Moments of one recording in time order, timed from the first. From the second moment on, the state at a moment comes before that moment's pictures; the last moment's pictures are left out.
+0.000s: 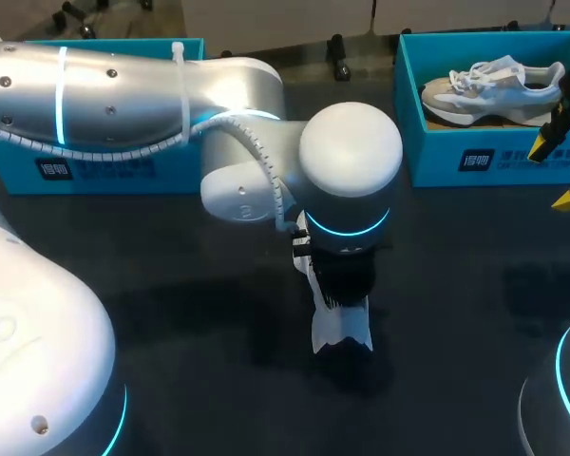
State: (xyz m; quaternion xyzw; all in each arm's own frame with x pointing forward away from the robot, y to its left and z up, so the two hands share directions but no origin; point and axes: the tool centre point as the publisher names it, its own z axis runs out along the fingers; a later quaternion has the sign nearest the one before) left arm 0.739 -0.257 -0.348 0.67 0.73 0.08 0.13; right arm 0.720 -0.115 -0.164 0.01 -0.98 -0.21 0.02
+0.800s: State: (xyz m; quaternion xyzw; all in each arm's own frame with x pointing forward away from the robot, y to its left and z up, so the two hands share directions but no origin) left arm 0.732 -0.252 -0.336 0.67 0.73 0.06 0.10; right arm 0.720 -0.115 -0.164 0.01 -0.98 -0.21 0.02
